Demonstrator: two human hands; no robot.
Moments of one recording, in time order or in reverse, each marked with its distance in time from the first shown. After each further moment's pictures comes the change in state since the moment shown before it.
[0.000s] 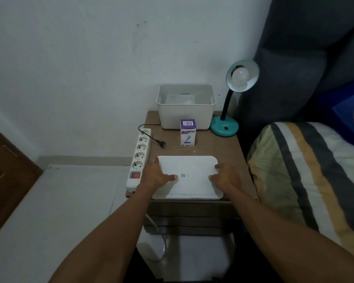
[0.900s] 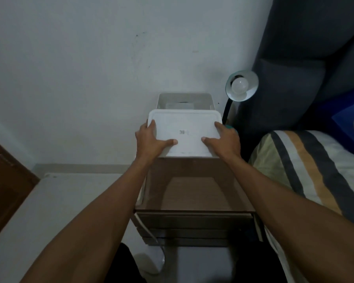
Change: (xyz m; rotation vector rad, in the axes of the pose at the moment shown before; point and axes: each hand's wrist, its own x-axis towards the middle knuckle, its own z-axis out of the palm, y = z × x) left_hand 0.041 0.075 -0.079 -0.087 0.363 0.259; right_hand 0.048 -0.086 -0.086 0.234 0.193 -0.251
